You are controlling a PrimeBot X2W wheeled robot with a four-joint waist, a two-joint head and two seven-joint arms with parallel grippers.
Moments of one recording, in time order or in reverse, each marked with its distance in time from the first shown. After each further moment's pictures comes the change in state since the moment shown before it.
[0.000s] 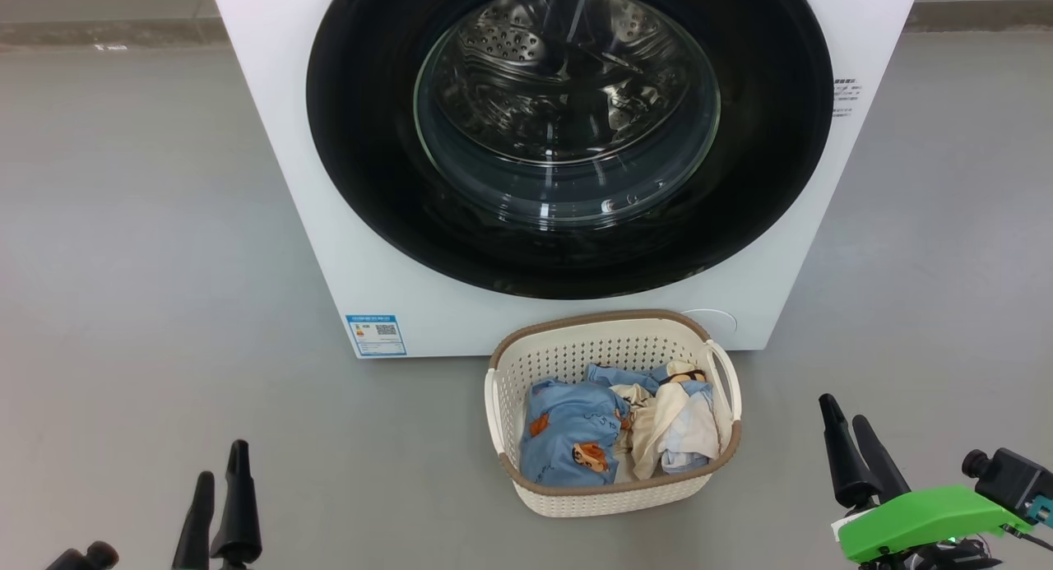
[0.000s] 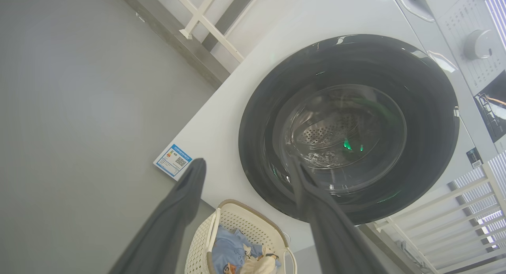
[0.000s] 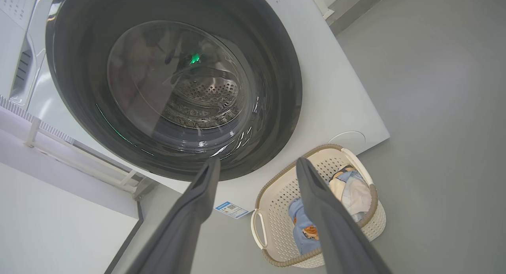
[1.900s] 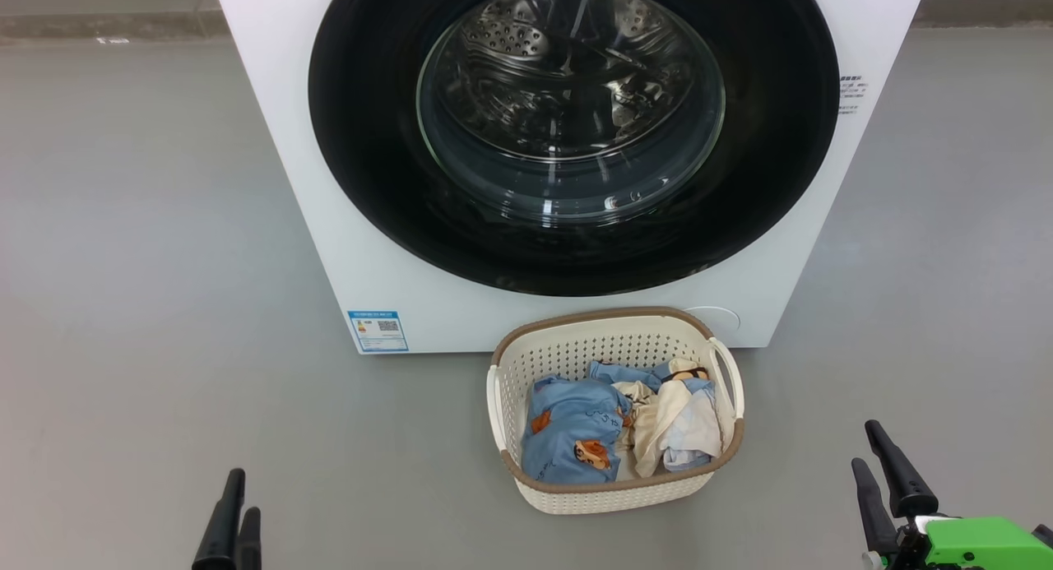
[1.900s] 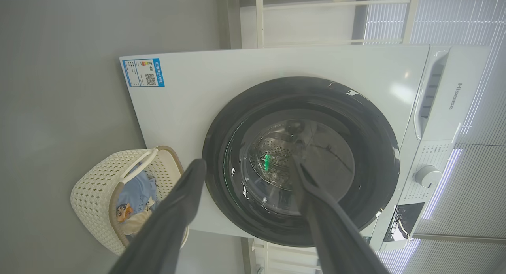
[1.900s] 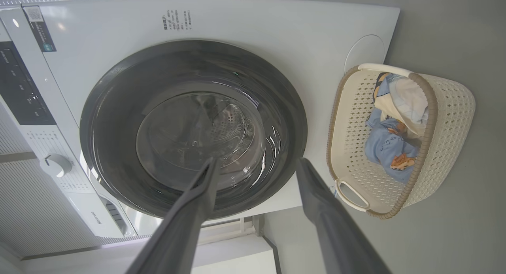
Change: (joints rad) left arm -0.008 -0.034 0.038 0.092 -0.687 0.000 0.161; right arm 0.019 0.051 -0.133 0.057 0.743 0.000 0.165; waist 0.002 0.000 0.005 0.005
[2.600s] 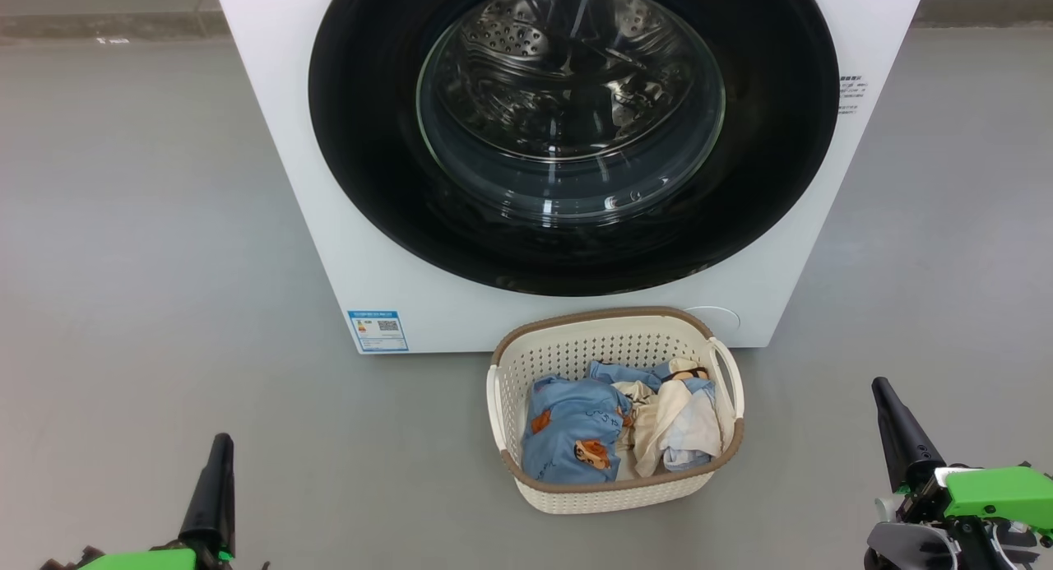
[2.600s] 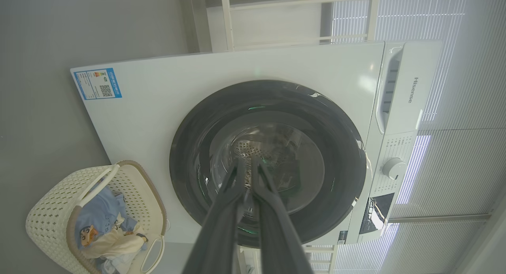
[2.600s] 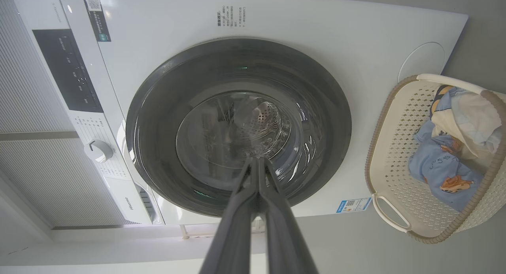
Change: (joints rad) left arm -0.057 0.021 0.015 -0.059 0.000 0.000 0.018; right arm -0.058 -0.030 -0.003 -0.075 0.003 0.000 0.015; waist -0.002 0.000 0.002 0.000
